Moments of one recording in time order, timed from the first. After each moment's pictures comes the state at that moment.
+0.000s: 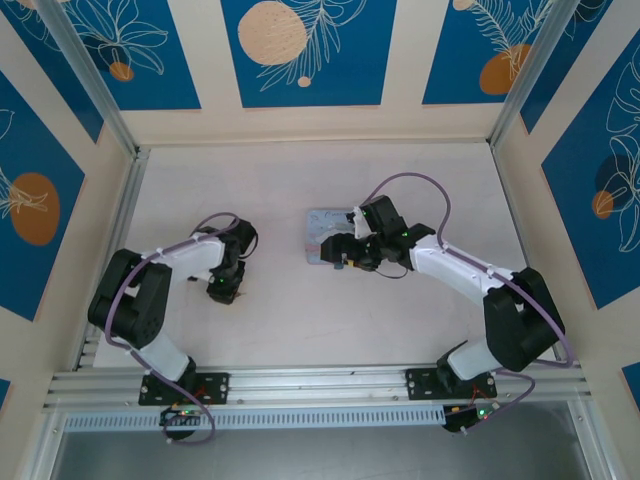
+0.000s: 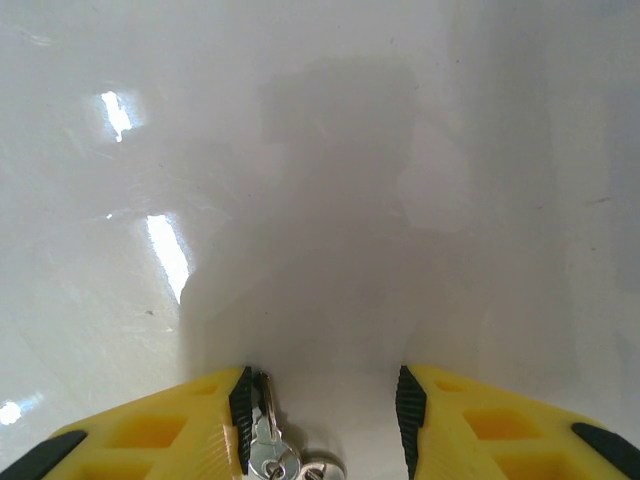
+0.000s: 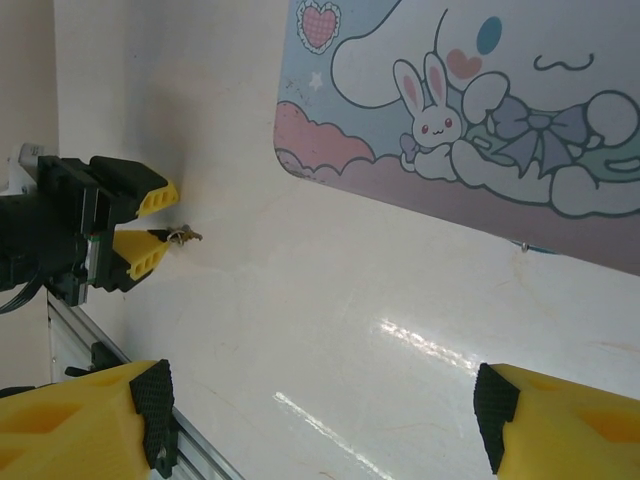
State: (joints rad) left arm -0.42 1.64 0.90 -0.84 -0.15 -1.75; right arm 0.56 1.46 0.94 -0.41 -0.47 0.65
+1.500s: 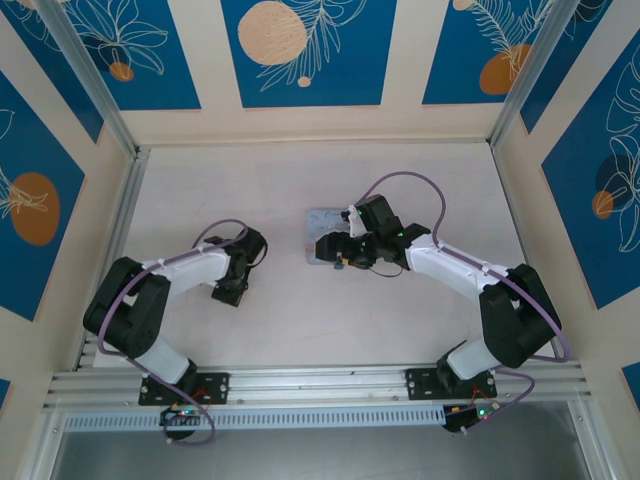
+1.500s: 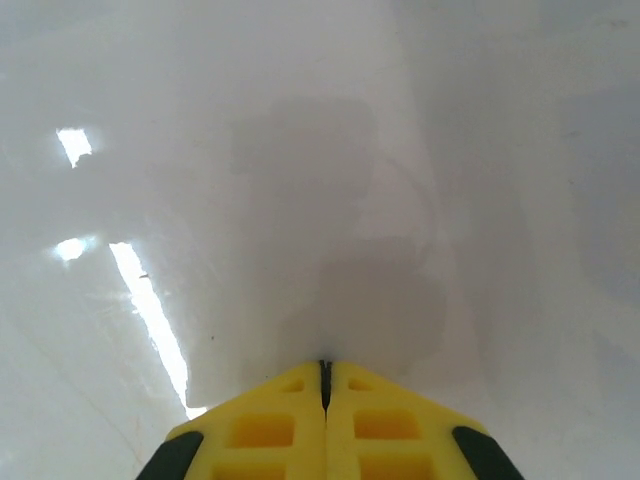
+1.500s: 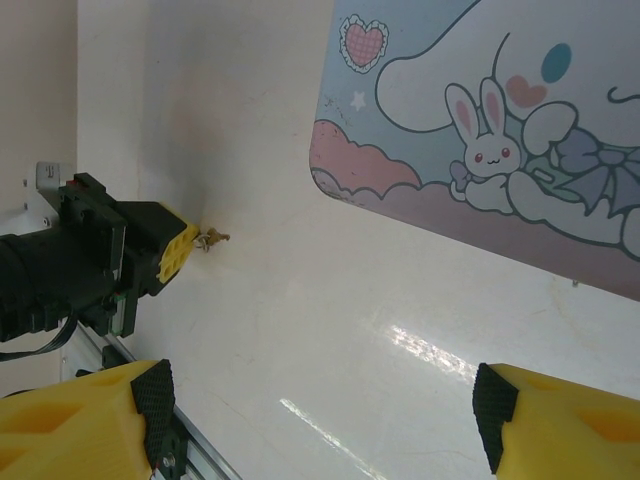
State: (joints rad) left arm -0.52 1.58 0.84 -0.78 -0.24 -1.79; right arm 0.58 1.48 0.95 -0.36 -0.47 0.66
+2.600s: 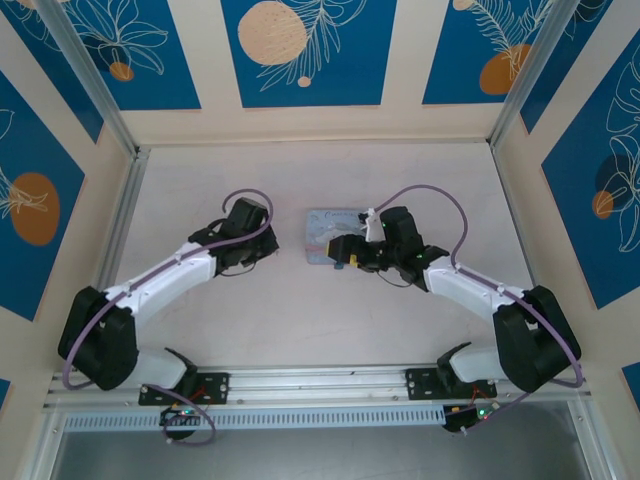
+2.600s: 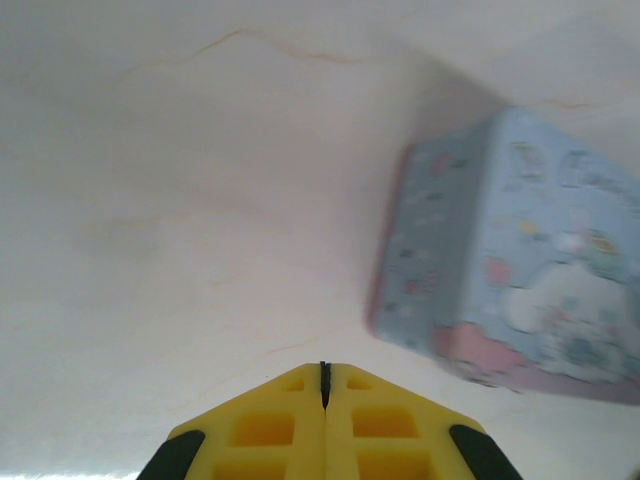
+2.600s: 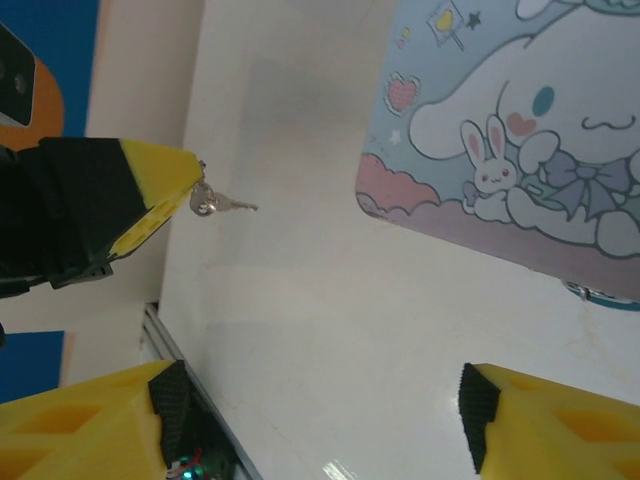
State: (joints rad) left arm -0.58 1.37 0.95 -0.44 -0.03 -0.89; right arm 0.49 1.32 0.68 0.02 -0.60 0.77
